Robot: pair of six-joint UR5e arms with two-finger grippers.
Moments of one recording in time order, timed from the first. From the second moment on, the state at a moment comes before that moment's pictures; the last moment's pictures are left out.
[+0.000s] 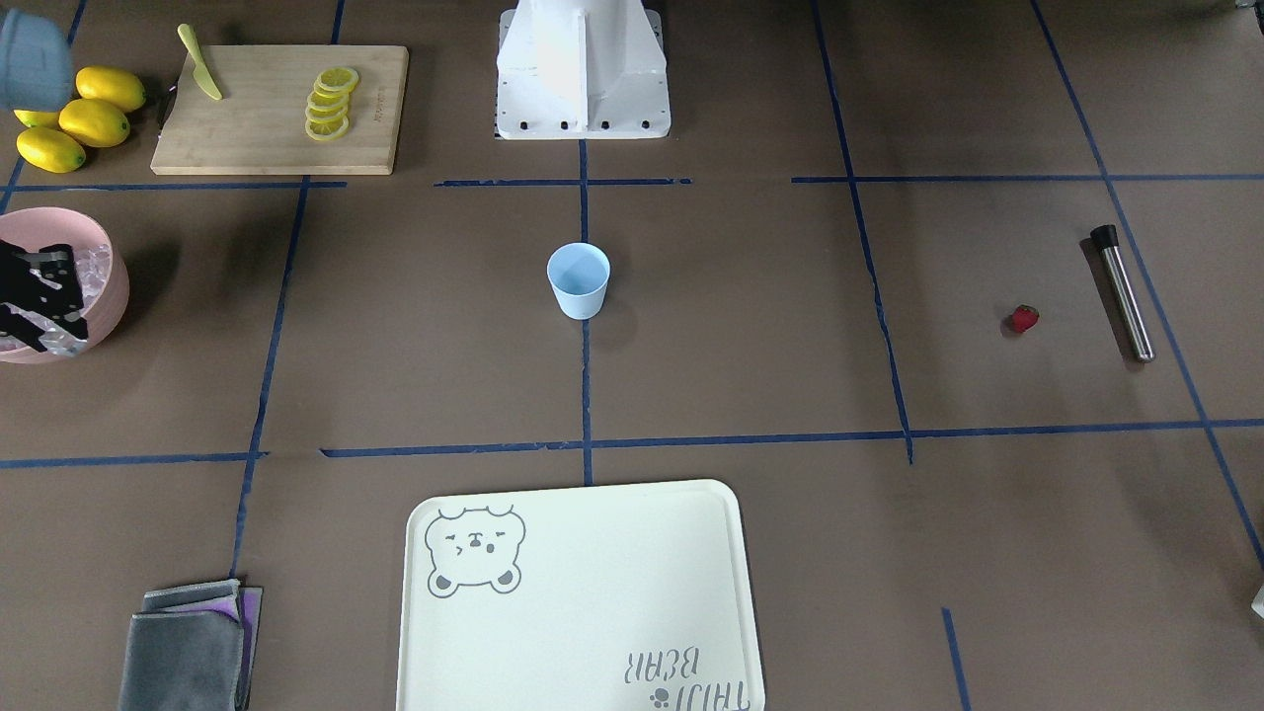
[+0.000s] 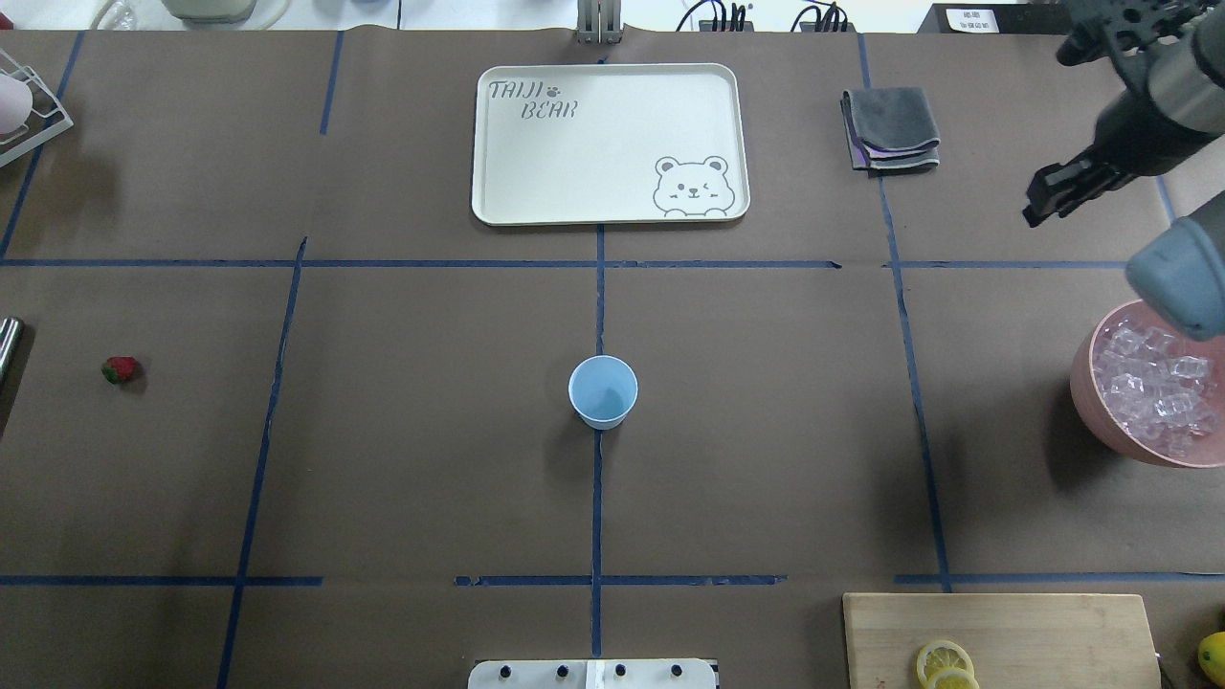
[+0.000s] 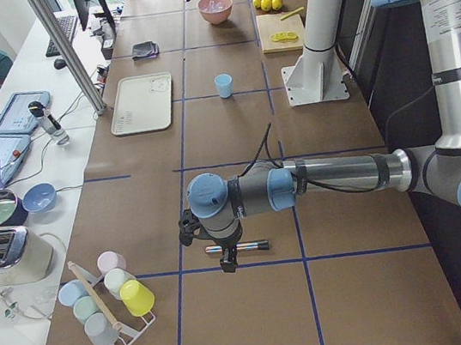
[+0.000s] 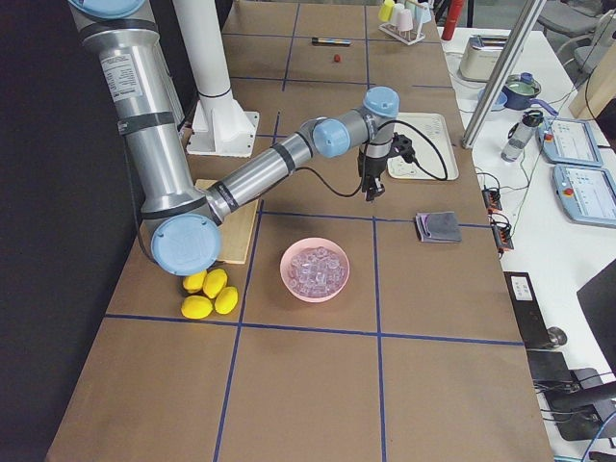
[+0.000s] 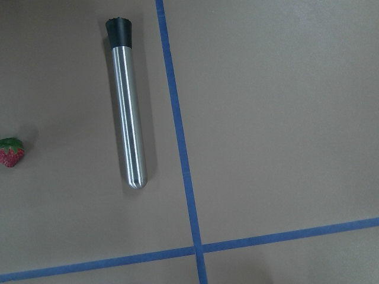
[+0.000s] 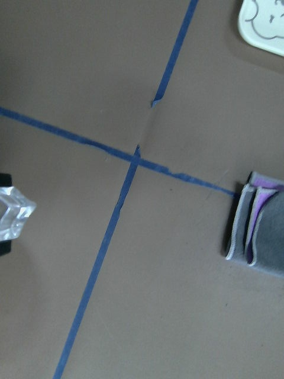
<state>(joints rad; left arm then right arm) -1.56 -1.43 -1.76 -1.43 -2.40 0.23 1.10 -1.26 1.89 -1.73 2.22 0.33</state>
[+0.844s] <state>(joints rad) -1.56 -1.44 -1.78 -1.43 -2.41 0.23 0.65 -0.78 1.76 -1.87 1.98 0.96</state>
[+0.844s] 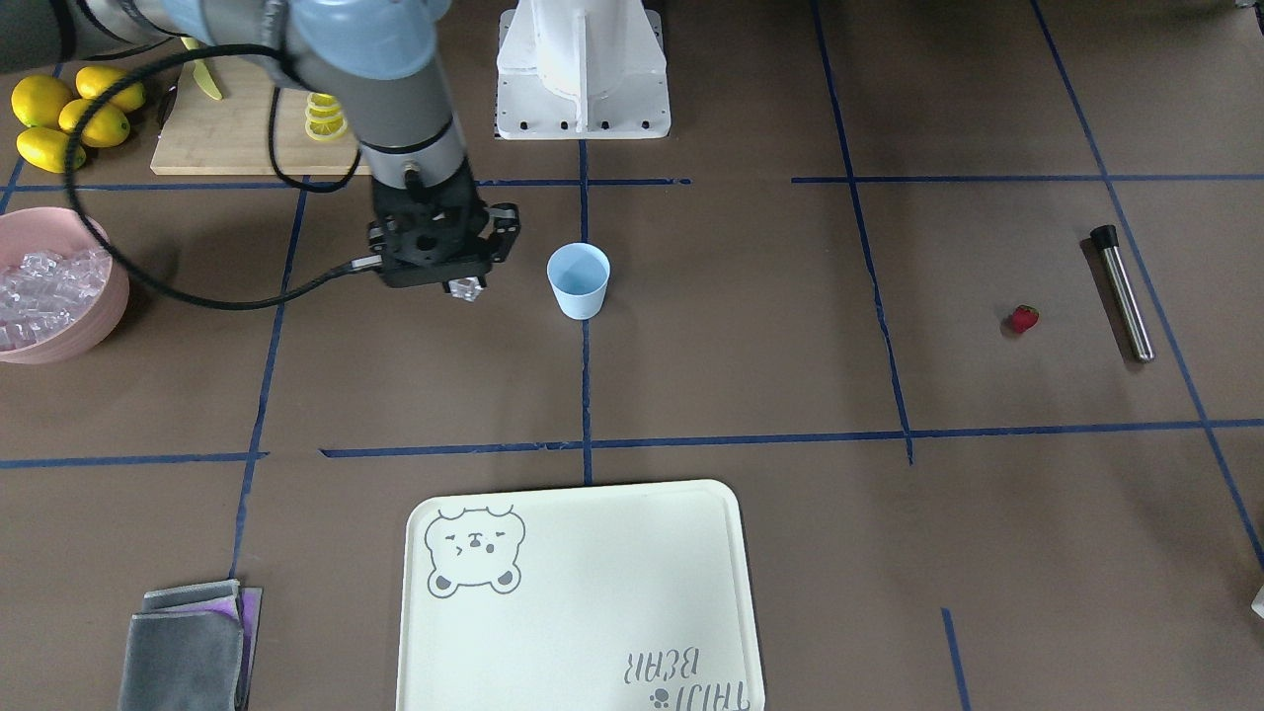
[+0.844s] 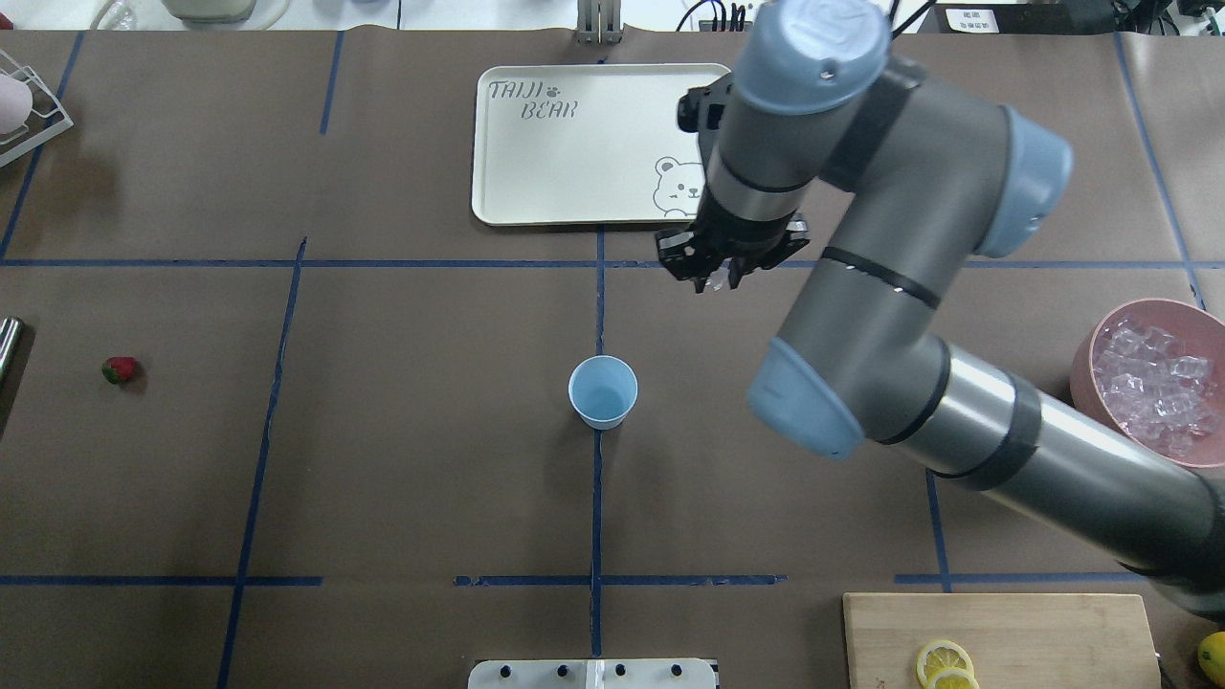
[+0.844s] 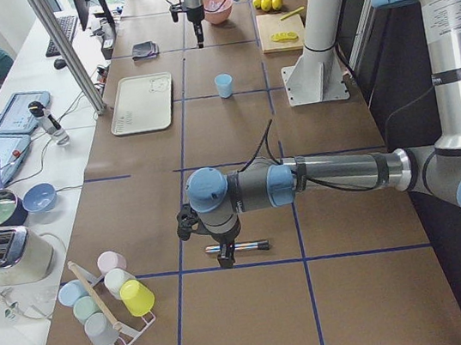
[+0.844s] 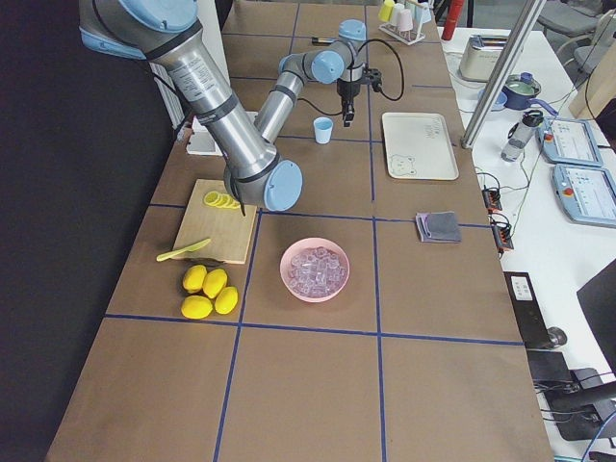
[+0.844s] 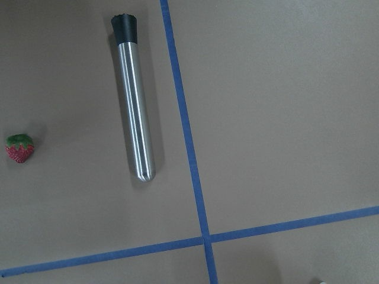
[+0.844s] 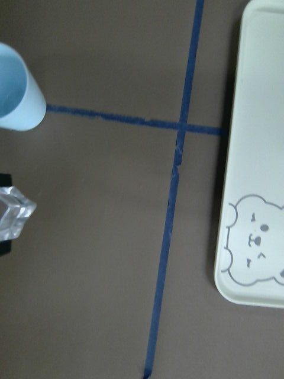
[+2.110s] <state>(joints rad) -1.56 -1.43 -1.77 -1.44 -2.41 0.23 0.49 -0.71 1.62 -1.79 1.92 1.07</state>
